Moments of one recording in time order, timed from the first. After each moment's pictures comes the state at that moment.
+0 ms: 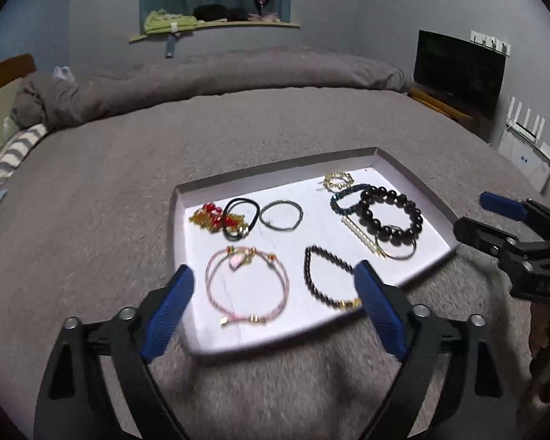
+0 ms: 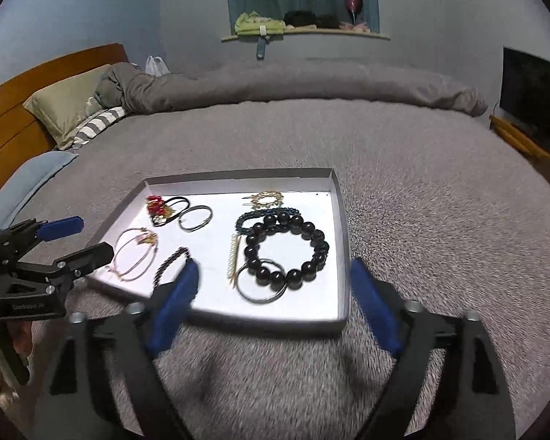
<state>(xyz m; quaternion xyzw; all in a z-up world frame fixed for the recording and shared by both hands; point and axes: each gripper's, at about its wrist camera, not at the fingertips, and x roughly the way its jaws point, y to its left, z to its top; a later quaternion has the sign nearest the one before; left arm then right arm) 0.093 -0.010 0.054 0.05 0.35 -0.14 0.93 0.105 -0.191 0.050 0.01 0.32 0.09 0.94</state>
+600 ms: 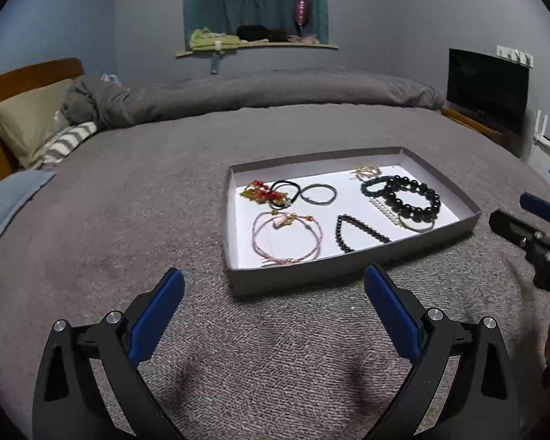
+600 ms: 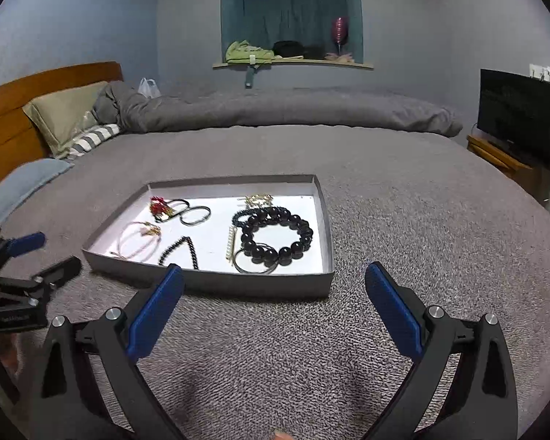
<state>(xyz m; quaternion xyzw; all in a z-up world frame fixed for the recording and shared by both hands) 0.034 0.008 0.035 0.04 0.30 -0.06 0.95 0.064 -0.185 0.028 -0.02 0.27 0.04 0.96</state>
